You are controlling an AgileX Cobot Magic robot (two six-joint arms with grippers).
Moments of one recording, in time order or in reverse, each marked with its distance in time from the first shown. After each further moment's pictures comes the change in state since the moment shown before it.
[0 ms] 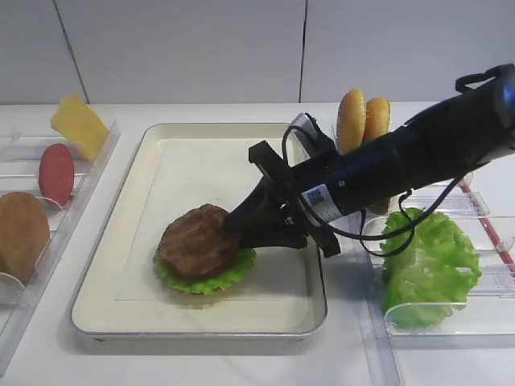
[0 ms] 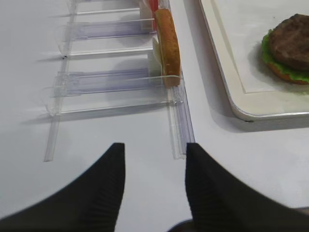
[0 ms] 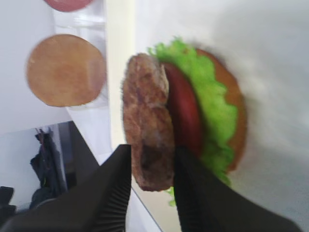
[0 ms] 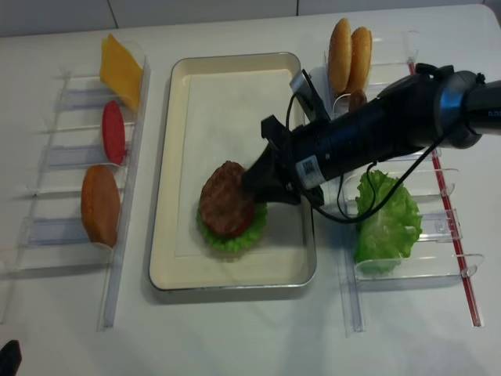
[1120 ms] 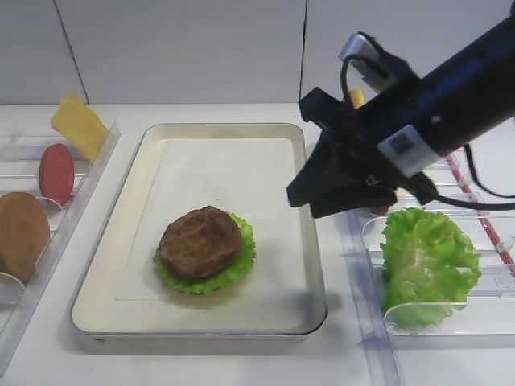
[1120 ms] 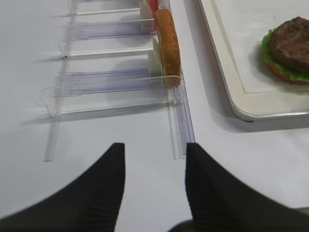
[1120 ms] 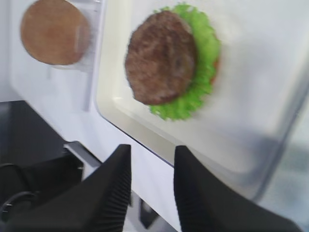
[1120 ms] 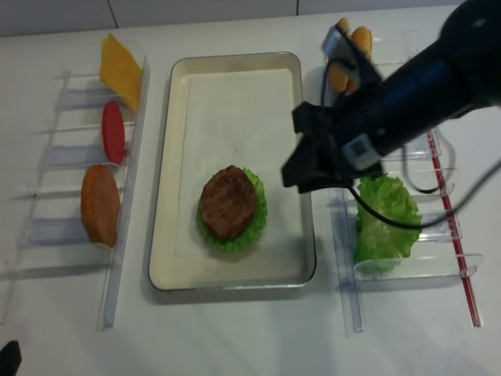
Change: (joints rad) left arm 0.000 0.000 0.000 0.000 0.000 0.000; right arm -0.049 -0.408 0.000 -0.539 0.015 0.411
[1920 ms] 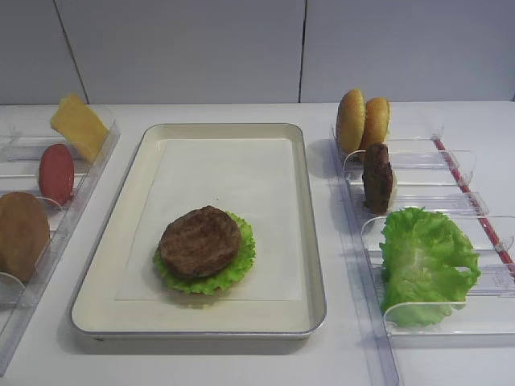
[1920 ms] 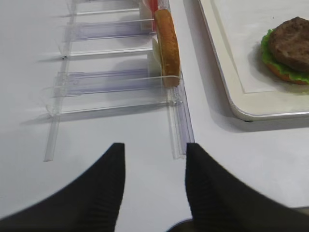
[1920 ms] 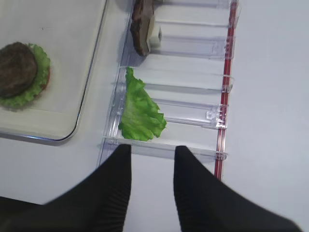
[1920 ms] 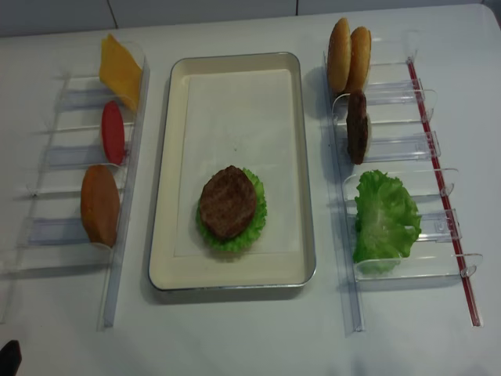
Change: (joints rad) left arm 0.000 0.000 0.000 0.000 0.000 0.000; right arm 0.000 -0.852 0.017 -0.916 0.248 0.541
